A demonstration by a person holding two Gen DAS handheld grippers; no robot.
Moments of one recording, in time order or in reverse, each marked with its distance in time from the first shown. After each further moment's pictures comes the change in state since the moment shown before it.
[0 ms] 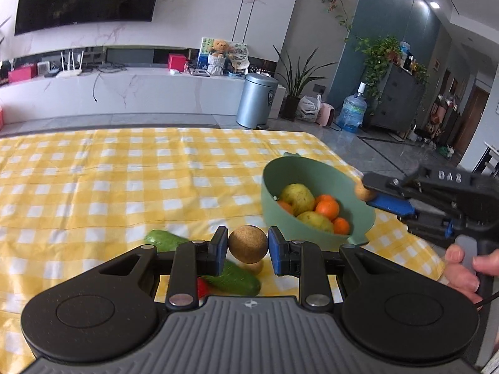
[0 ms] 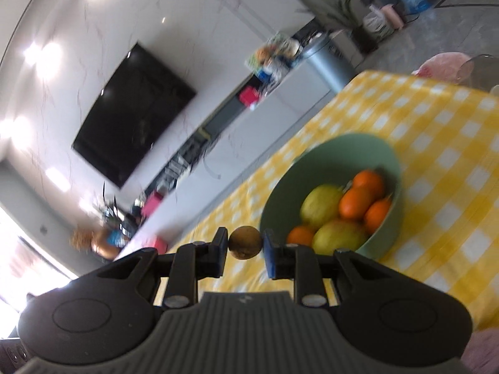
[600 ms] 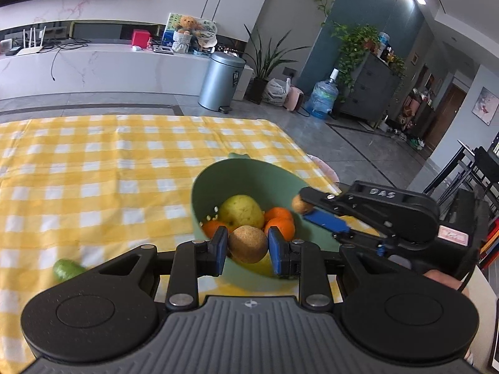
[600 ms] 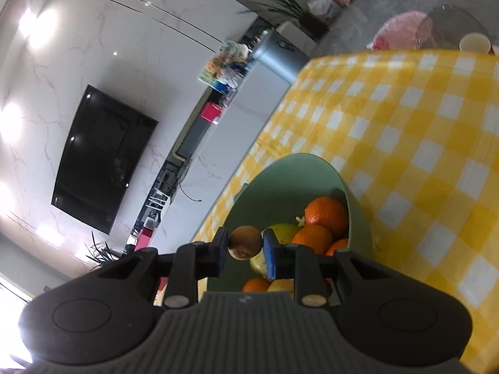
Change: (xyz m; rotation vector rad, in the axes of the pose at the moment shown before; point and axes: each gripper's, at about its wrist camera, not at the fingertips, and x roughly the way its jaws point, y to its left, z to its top) left arm 0.084 -0.040 0.034 -0.015 0.080 -0.144; right arm 0.055 -0.067 0.040 0.229 -0.009 -0.061
